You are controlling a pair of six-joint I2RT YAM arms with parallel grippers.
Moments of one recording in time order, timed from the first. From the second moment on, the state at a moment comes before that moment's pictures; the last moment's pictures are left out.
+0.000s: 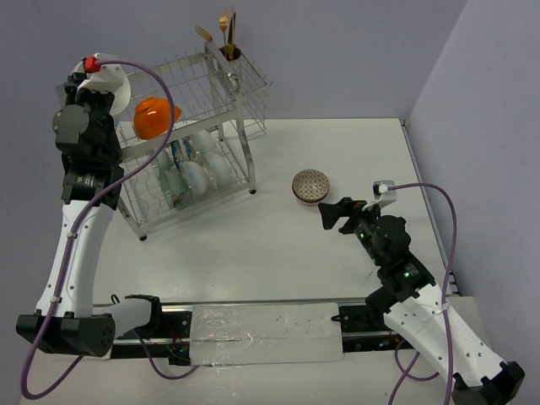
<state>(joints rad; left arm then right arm) -0.10 1.18 1.43 0.09 -0.46 0.64 0.50 0.48 0.46 -0.13 0.16 0.47</state>
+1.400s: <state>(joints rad) -0.13 1.06 1.17 0.23 -0.22 1.32 0.50 0.44 0.45 -0.12 0.16 0.46</state>
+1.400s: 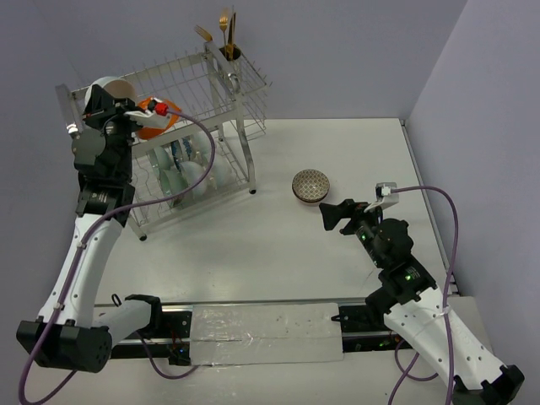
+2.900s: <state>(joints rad) -0.78 1.25 0.93 -0.22 -0.09 -0.55 0.50 0.44 0.46 -0.19 0.14 0.46</state>
